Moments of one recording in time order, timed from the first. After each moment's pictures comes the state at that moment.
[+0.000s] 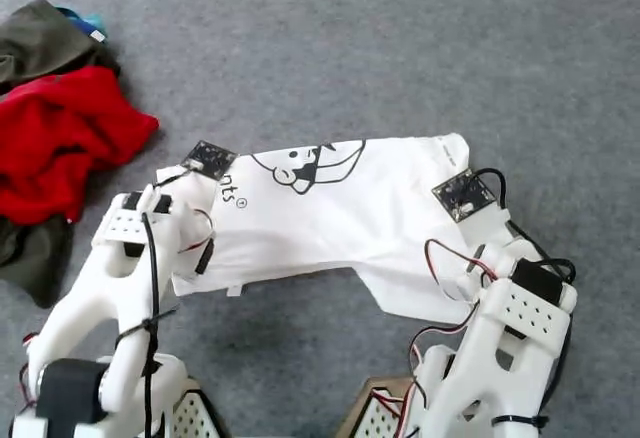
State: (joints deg) left arm 0.8 -22.9 52.4 63.0 -17.6; right arm 31.2 -49.2 68.3 58.7 58.6
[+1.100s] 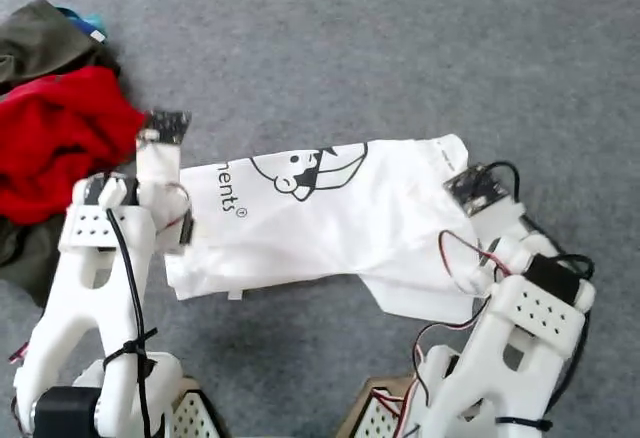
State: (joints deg) left arm -4.6 -28.9 39.5 71.6 -7.9; right arm 30.4 -49.2 59.0 65.5 57.7
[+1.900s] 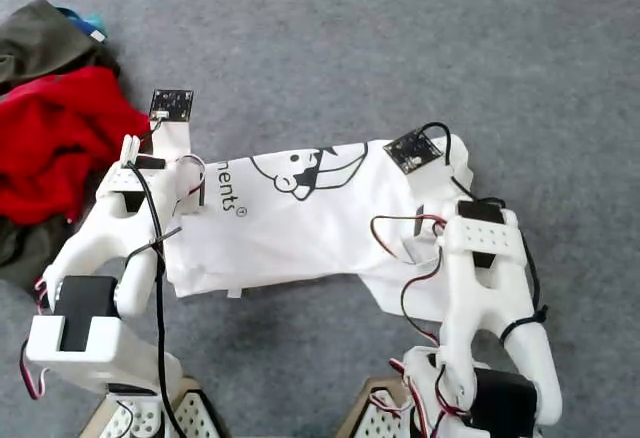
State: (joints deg) left arm -4.6 3.2 36.3 38.9 -2.0; right arm 9.1 -23.1 57.0 51.0 36.0
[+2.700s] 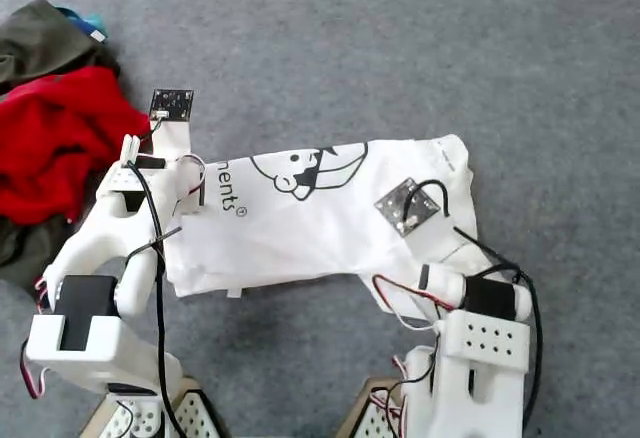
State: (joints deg) left arm -4.6 3.4 36.2 38.9 -2.0; right arm 12.1 -64.7 73.6 68.9 46.7
